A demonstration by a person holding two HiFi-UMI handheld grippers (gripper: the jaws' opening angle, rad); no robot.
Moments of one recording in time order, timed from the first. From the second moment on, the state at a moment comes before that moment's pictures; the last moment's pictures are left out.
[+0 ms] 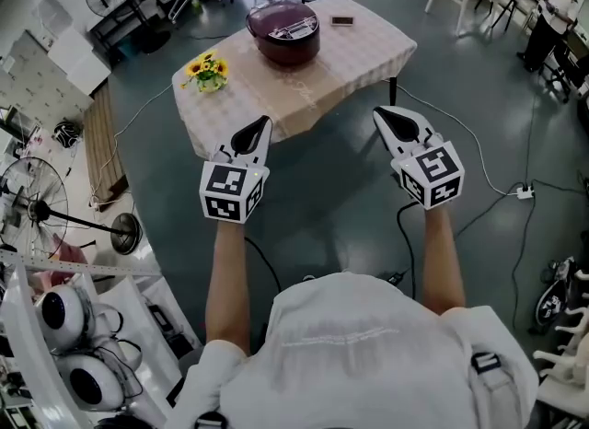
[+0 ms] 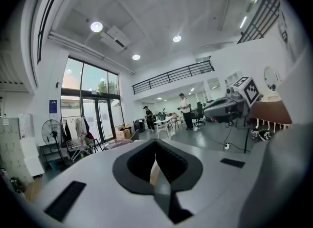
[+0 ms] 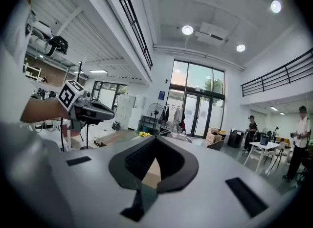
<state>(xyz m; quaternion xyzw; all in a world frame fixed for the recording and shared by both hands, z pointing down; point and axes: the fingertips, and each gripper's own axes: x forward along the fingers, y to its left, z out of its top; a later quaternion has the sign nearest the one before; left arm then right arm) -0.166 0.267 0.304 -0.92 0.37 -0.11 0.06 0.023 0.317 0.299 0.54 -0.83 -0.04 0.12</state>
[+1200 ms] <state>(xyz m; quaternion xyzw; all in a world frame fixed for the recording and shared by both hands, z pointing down) -0.122 0.276 0.323 -0.90 0.42 -0.13 0.06 0.089 0.304 0.322 0.52 -0.85 -0.02 0.11</state>
